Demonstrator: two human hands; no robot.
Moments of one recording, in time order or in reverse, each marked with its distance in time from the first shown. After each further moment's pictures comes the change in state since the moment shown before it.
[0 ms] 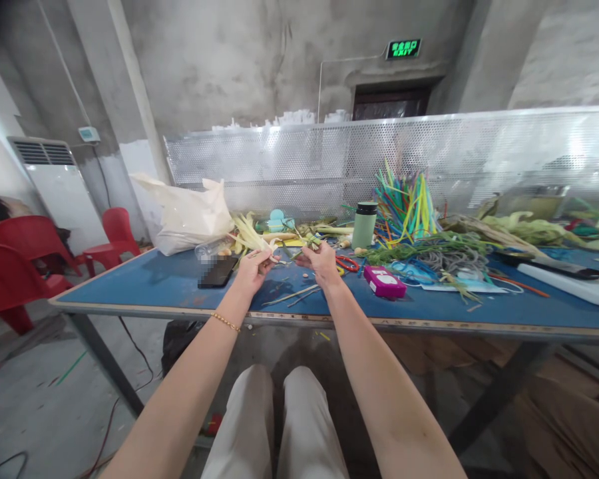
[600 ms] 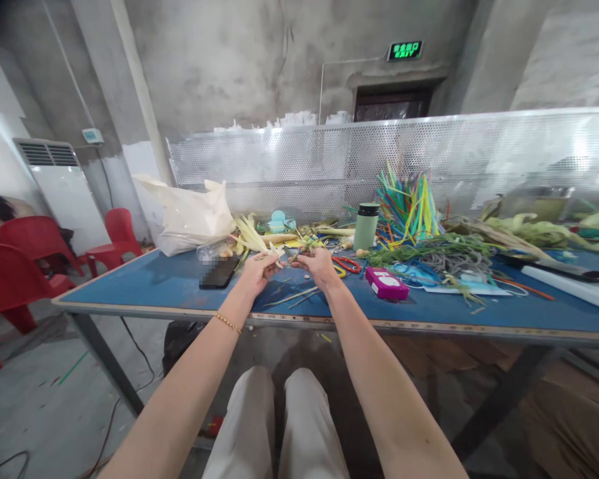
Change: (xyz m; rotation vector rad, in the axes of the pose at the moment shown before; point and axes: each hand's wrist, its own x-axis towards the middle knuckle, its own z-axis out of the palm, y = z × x) left_hand 0.000 -0.005 0.000 0.084 -0.045 -0.062; right_hand -0.007 0.001 0.003 -0.014 -0.216 0.009
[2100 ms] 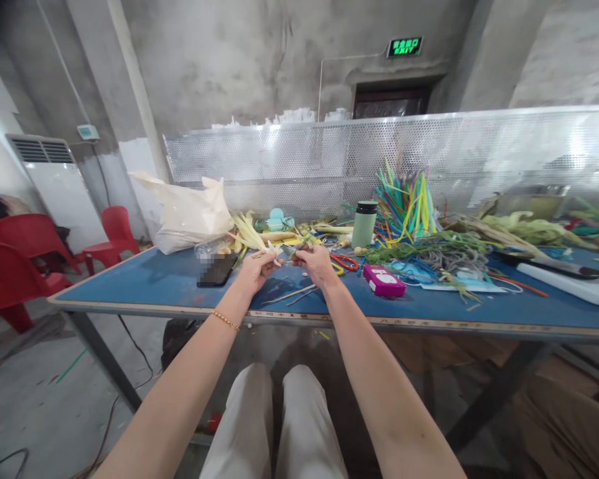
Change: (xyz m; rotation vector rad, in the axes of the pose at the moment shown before) left_hand 0.003 -0.002 -0.003 -0.026 -0.015 -0.011; right_hand 0.000 -0.001 0.004 -0.022 0.023 -0.020
